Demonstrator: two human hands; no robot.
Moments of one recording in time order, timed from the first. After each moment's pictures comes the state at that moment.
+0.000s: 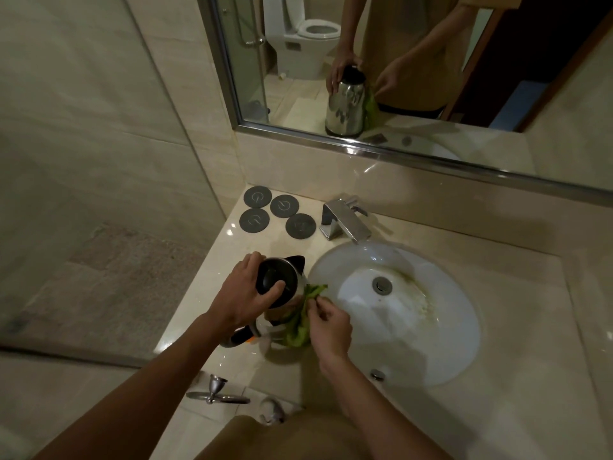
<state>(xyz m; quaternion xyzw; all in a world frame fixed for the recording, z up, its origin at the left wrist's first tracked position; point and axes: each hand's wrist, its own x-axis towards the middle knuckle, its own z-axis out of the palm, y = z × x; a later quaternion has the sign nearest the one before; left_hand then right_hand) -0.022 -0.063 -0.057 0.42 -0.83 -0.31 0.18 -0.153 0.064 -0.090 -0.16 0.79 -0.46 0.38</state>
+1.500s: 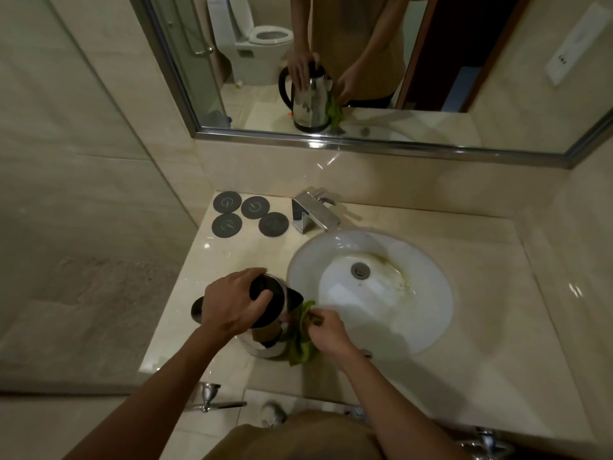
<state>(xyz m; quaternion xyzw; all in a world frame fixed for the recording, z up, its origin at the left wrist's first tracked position) -0.036 -0.031 -0.044 0.41 -0.89 -0.13 0.14 -0.178 0.098 -0.105 -0.23 0.77 -0.34 0.49</state>
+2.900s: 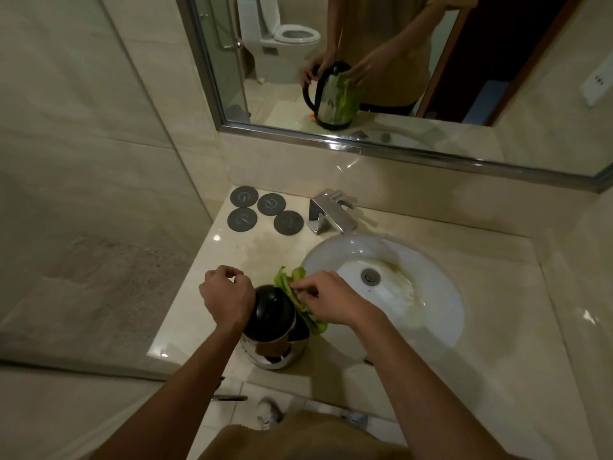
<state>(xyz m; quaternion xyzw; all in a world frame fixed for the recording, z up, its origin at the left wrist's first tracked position) -0.038 -0.034 -0.054 0.72 -0.56 -0.29 0.30 -0.200 0.053 -0.023 -0.56 0.71 -0.17 0.40</state>
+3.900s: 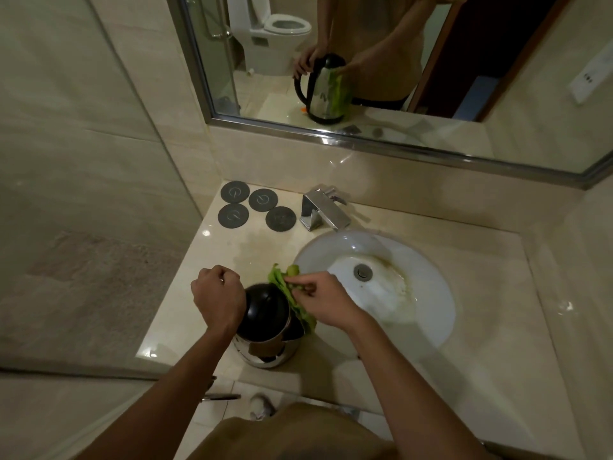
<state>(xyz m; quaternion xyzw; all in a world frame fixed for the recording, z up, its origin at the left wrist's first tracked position) -0.035 -0.034 -0.059 0.69 -0.58 -0.29 0.31 -0.202 0.059 -0.052 -0.45 0.71 -0.31 0.44</state>
